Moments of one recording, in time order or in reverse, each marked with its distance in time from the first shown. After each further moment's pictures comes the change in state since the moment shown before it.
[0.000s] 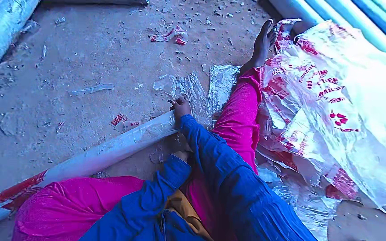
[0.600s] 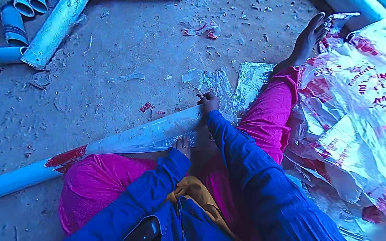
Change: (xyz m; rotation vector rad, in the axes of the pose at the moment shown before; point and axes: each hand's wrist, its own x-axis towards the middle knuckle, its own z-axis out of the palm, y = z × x) left_hand 0.011 -0.089 0.008 0.556 0.467 0.240; right_hand 0.000 0.011 -0.005 -0.095 0.032 -0.115
